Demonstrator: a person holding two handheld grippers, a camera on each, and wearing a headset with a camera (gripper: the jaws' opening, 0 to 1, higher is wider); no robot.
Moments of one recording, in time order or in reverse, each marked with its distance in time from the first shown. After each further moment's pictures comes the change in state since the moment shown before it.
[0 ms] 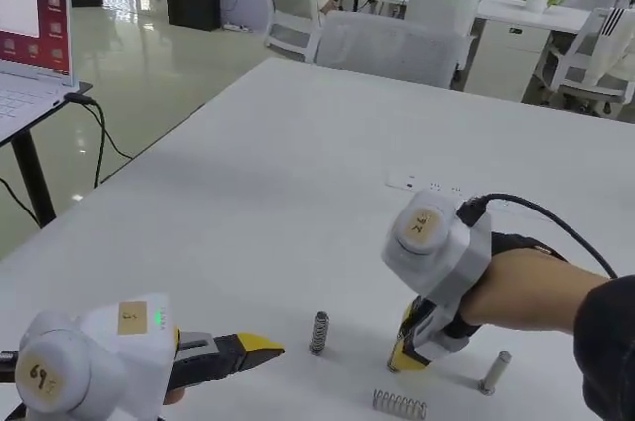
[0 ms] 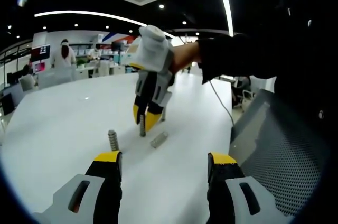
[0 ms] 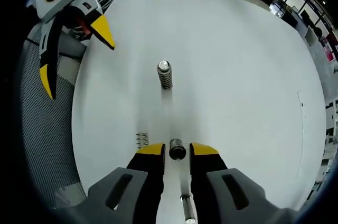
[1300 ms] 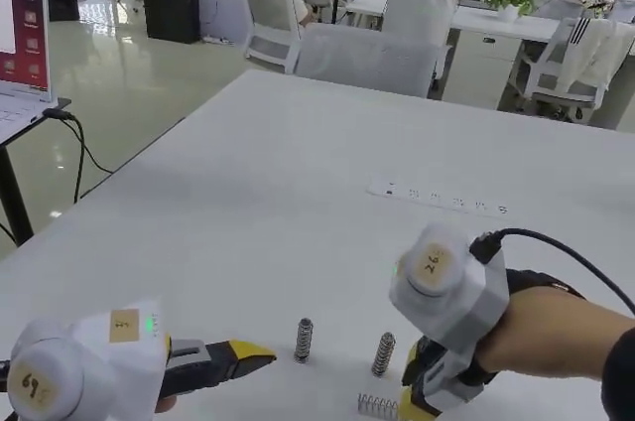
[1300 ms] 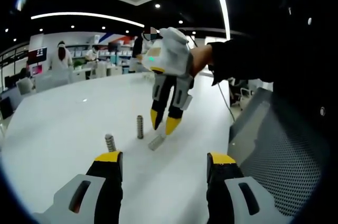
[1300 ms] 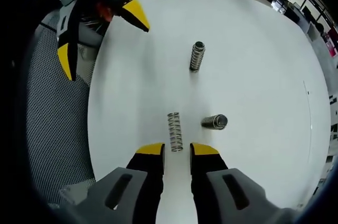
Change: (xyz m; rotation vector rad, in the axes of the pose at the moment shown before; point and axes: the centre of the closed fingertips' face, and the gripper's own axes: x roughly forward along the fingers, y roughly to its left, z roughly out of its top) left arm 0.003 -0.004 0.004 0.023 0.004 -0.019; right arm -0.004 0.044 -0.026 0.013 0.006 0.043
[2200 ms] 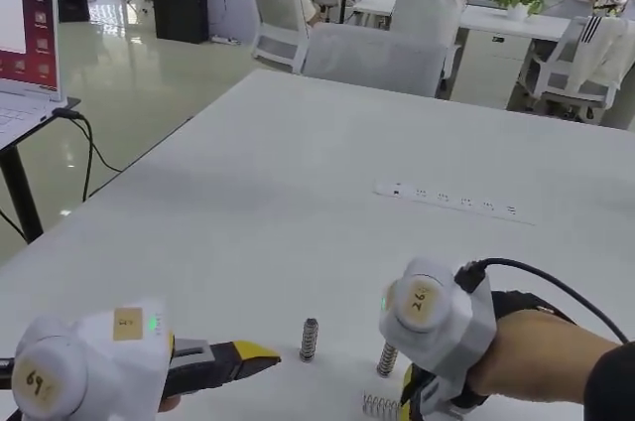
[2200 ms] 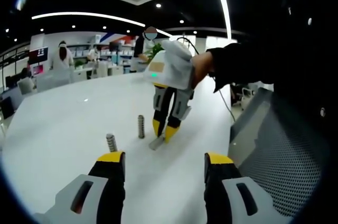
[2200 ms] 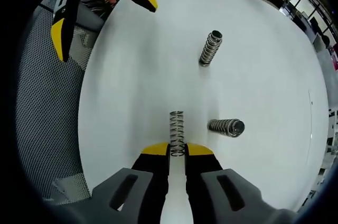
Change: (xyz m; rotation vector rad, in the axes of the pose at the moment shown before) left arm -0.001 0.000 0.000 -0.001 0.003 0.011; right arm 0.019 0.001 -0.005 -0.092 0.042 -0.015
